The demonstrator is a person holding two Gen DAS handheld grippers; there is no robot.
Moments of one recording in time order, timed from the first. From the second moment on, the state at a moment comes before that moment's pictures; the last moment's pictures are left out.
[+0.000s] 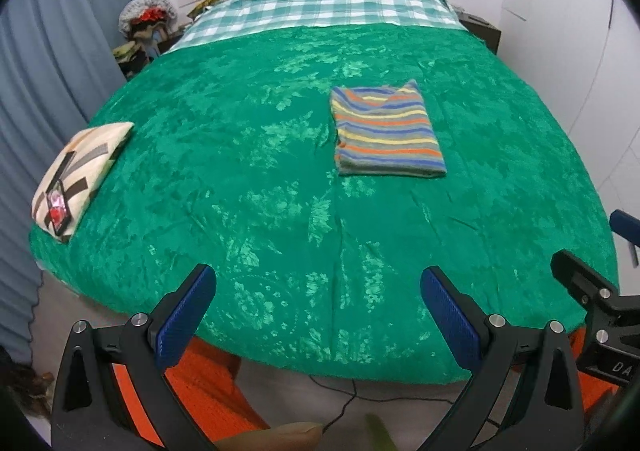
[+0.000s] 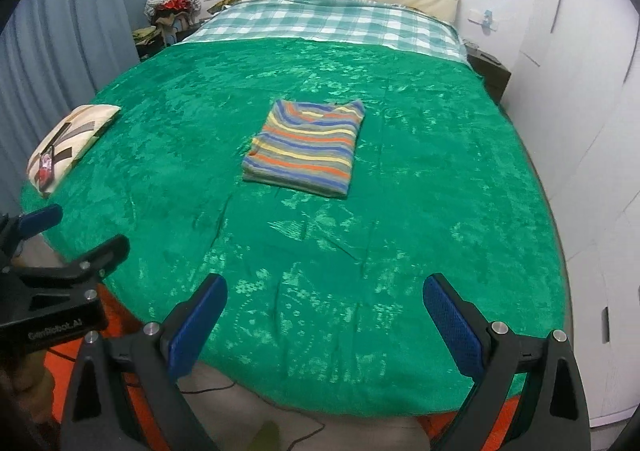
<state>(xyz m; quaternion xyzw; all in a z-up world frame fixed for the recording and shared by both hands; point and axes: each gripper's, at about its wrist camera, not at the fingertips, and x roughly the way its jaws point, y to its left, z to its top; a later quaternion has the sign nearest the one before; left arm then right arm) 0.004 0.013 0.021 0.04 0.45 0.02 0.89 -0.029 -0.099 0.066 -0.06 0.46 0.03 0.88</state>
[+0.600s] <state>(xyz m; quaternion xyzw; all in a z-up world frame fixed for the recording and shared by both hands) -0.024 0.011 0.048 0.04 0.44 0.01 0.90 -0.067 -0.108 0.108 -0.05 0.43 0.02 0.90</state>
